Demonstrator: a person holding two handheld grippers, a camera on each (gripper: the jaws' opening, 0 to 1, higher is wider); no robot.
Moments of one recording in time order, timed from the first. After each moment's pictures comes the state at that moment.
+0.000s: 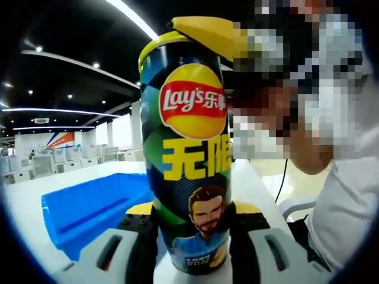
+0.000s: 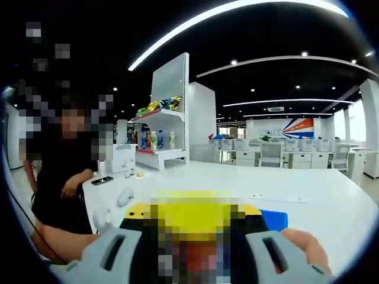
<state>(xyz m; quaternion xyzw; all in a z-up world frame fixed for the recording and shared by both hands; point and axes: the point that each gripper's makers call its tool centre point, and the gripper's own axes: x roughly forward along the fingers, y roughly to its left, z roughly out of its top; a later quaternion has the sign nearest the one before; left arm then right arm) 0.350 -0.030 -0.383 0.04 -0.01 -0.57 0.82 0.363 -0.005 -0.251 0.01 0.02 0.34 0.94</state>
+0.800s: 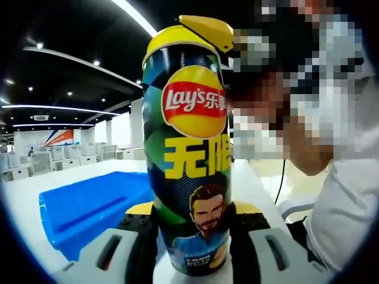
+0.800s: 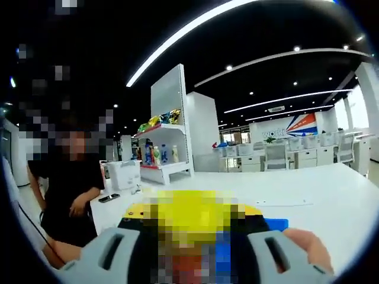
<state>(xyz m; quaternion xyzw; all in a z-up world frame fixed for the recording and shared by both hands) 0.352 -0.031 -0.383 0.03 -0.01 -0.57 0.82 0.367 -0.032 -0.220 0.06 -0.02 0.34 0.94</state>
